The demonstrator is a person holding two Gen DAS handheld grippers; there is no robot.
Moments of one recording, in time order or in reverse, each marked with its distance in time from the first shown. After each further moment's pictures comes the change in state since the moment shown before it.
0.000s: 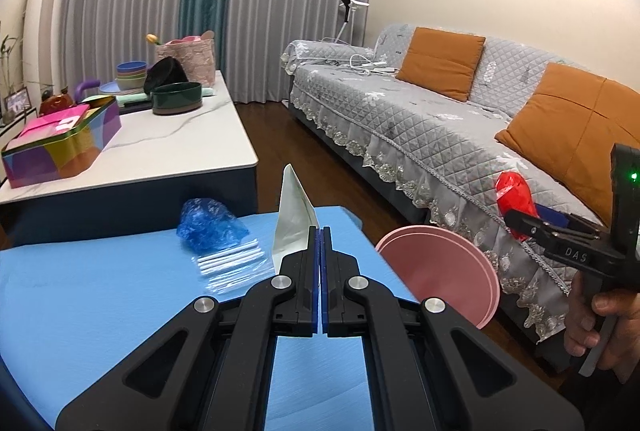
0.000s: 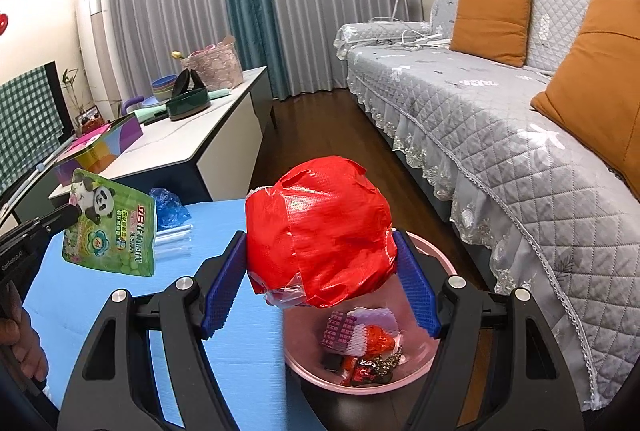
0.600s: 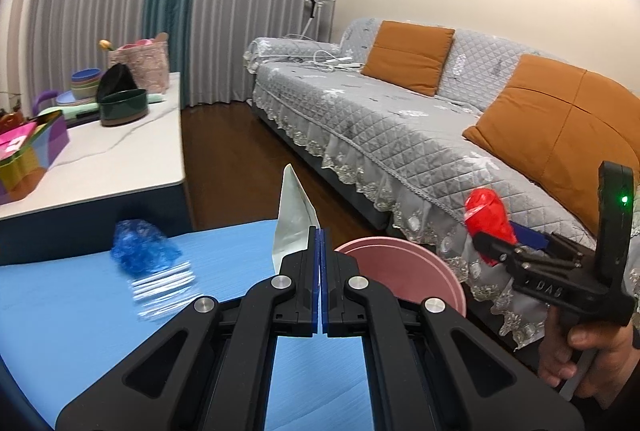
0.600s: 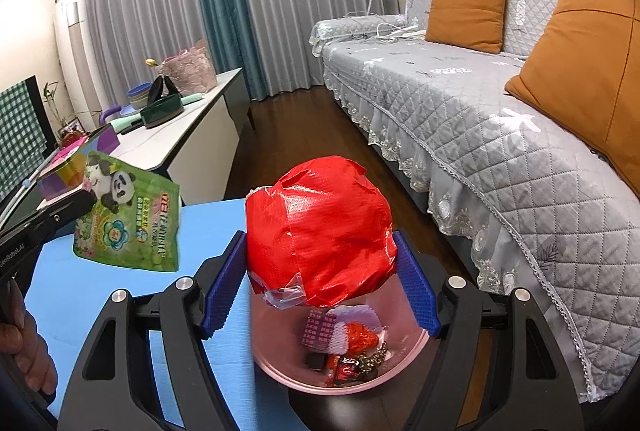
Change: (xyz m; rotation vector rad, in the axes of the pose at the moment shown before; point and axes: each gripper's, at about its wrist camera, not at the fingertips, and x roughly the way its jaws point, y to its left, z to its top) left arm 0.041 -0.061 0.019 0.035 0.017 -0.110; right arm 0.006 -0.031 -0.001 0.054 0.011 -0.059
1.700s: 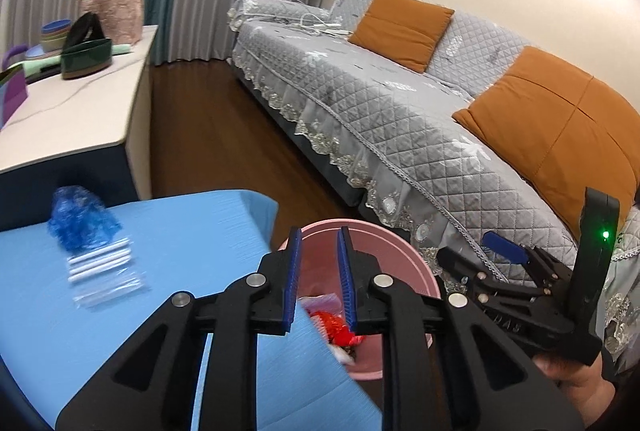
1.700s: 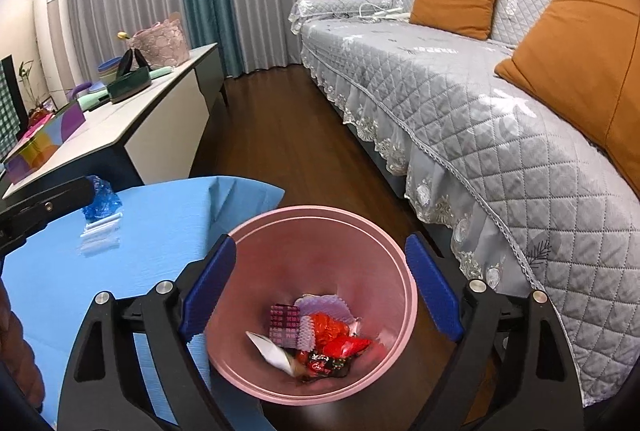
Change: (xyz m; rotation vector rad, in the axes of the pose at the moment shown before) left arm 0.052 -0.003 -0.001 -0.096 0.126 -0.085; right arm 0.038 -0.007 -0.004 -0.032 0.066 -0.097
